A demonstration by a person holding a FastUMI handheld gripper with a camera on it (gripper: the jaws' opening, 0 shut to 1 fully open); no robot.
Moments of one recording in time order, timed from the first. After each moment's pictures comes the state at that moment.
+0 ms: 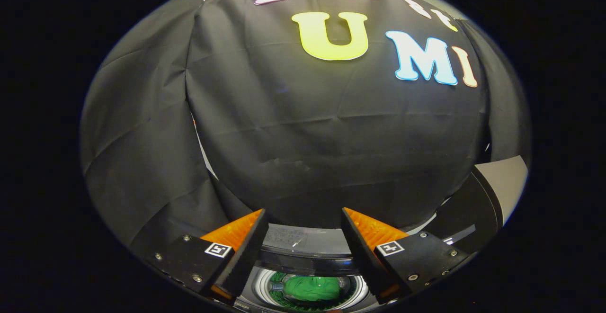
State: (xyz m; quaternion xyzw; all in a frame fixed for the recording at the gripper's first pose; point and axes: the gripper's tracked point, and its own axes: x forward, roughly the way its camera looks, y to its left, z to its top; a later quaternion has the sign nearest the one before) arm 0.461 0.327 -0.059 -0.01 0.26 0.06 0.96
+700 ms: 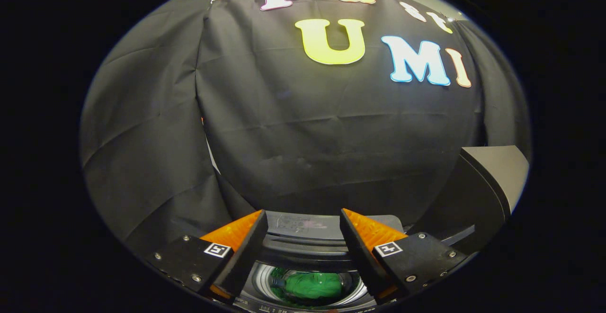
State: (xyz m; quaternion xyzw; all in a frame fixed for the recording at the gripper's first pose) arm 0.417 0.333 -0.077 -0.01 0.24 0.06 0.97
